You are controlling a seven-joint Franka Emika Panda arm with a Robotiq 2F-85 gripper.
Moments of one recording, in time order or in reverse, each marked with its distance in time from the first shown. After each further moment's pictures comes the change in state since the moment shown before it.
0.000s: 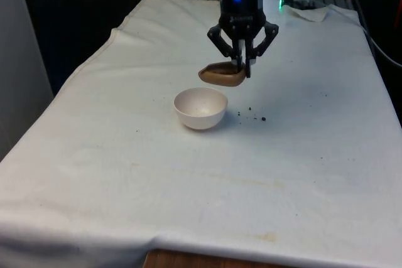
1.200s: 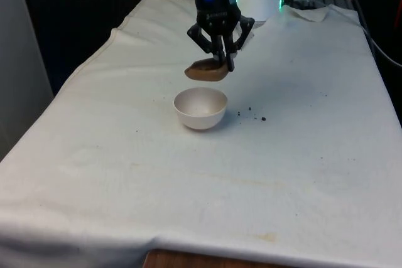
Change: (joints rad) arm -0.005 -0.035 -0.088 -0.059 0.204 -0.024 -0.187
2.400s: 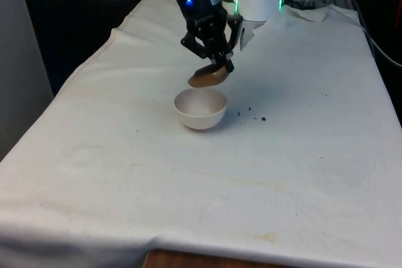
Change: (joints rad) arm -0.003 0.042 -0.080 0.038 0.357 -0.108 -0.265
